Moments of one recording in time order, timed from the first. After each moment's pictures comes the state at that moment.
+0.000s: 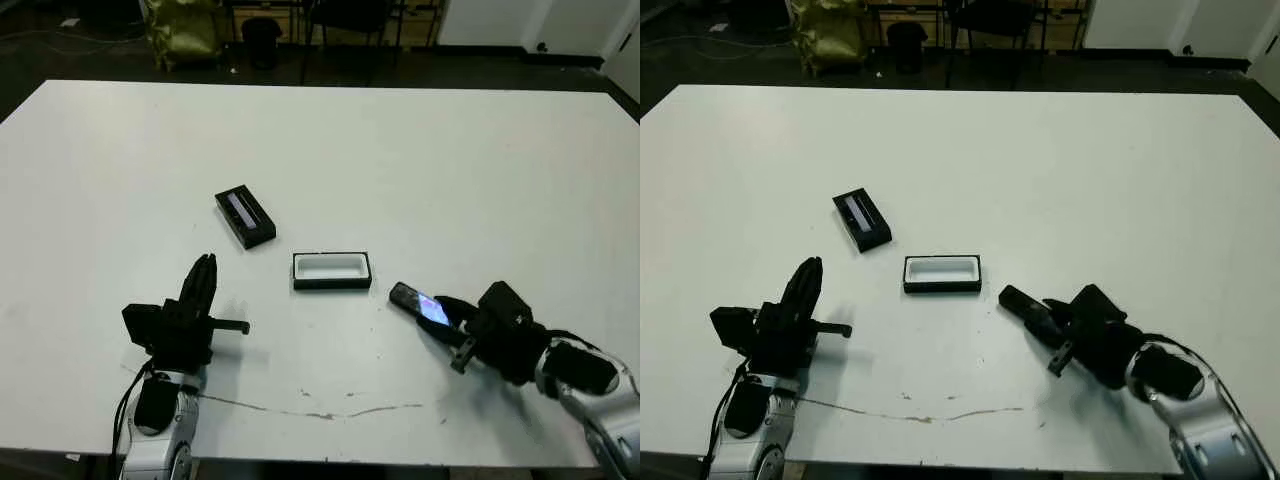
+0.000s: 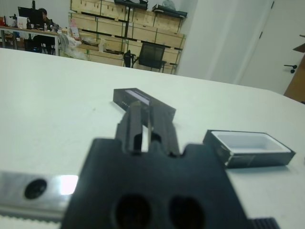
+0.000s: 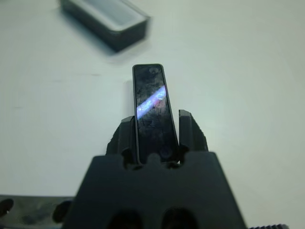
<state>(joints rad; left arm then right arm) 0.17 0.03 0.00 0.00 -0.17 -0.31 -0.19 0.04 -0.66 0.01 -0.16 0.23 0.39 0.70</state>
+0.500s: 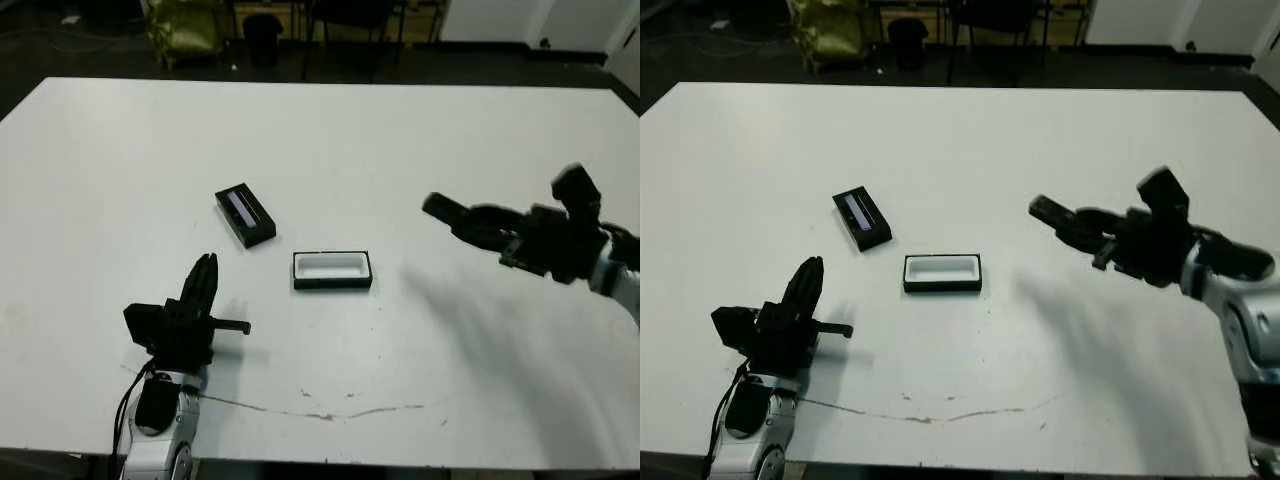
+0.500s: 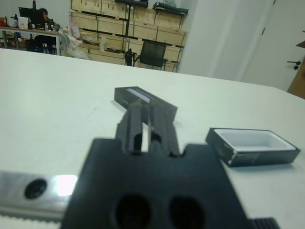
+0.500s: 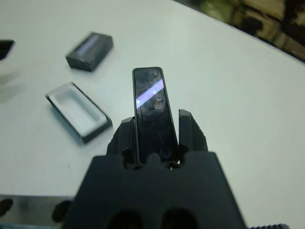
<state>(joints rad) 0.17 0.03 0.00 -0.01 -0.15 -0.30 -0.17 -0.52 -0.70 0.05 0.07 0.33 0.53 0.90</state>
